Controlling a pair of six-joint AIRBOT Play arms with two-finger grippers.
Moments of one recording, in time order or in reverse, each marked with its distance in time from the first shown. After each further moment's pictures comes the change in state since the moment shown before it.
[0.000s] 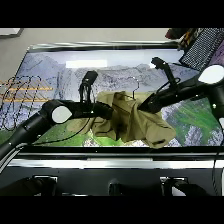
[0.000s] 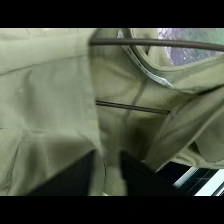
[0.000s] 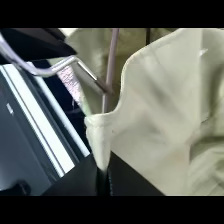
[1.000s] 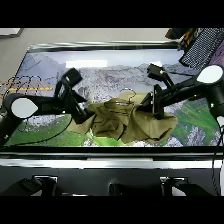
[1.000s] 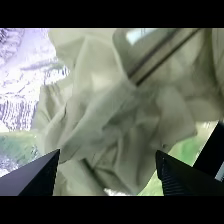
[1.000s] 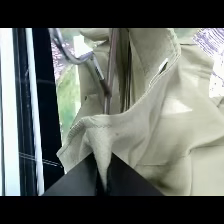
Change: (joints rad) left arm 0.212 0.163 -0.026 -0.016 -0.282 0.743; right arm 0.000 -0.037 -0.004 0.033 0.011 -0.620
